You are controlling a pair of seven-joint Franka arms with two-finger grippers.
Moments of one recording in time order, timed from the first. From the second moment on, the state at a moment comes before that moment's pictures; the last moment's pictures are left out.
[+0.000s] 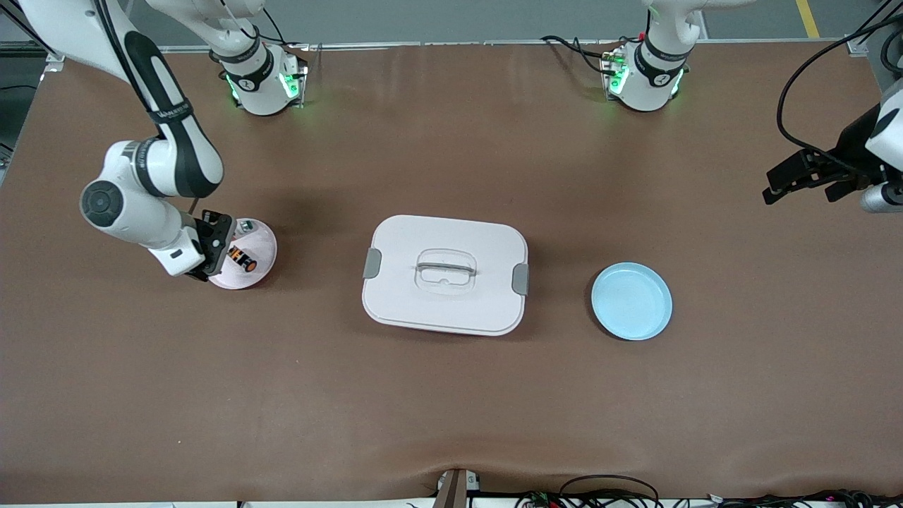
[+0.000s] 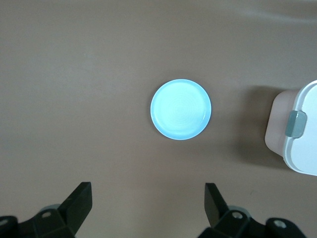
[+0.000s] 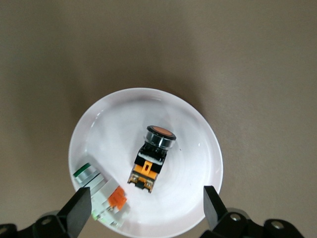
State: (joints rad) left arm 0.00 0.00 -0.05 -1.56 -0.04 1.60 -0.10; right arm -0.08 0.22 0.07 -2.21 0.01 2.27 -1.29
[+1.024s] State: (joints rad) left arm -0.03 0.01 -0.08 -1.57 -0.04 1.62 -0.10; right arm -0.09 0.14 0.07 -1.77 -0.02 1.57 -0.47
